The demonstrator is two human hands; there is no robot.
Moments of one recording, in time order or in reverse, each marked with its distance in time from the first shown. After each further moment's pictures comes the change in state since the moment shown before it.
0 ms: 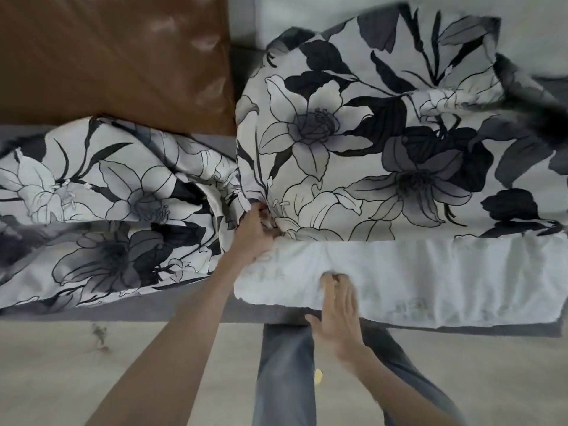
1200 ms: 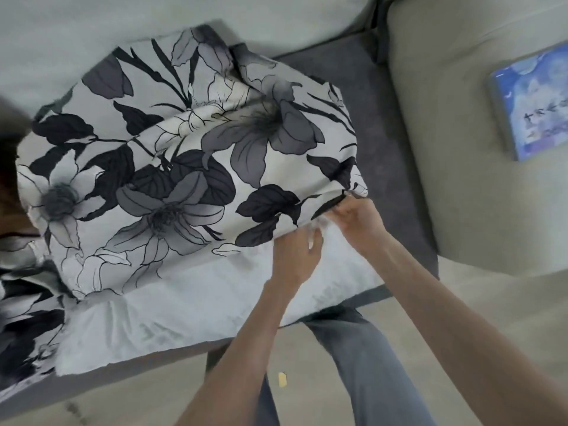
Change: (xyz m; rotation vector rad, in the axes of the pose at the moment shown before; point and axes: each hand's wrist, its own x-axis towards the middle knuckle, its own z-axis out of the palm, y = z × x) left_hand -0.037 0.312 0.384 0.421 0.125 0.416; right_hand 0.055 0.380 -0.272 1.231 0.326 0.367
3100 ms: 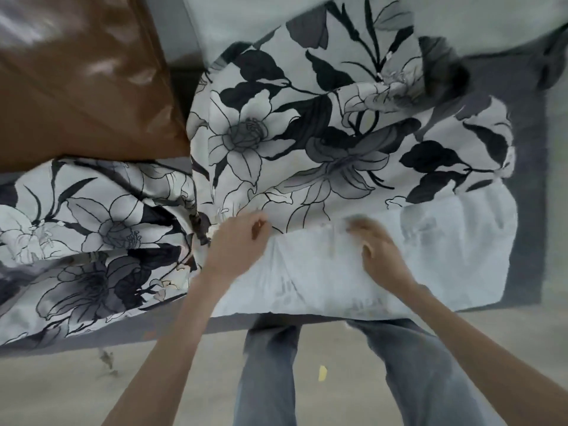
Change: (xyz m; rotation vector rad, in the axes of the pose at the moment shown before) left_hand -0.096 -0.328 -0.275 0.015 0.012 -0.144; right_hand -0.123 0.059 0.270 -0.609 -0.250 -0.557
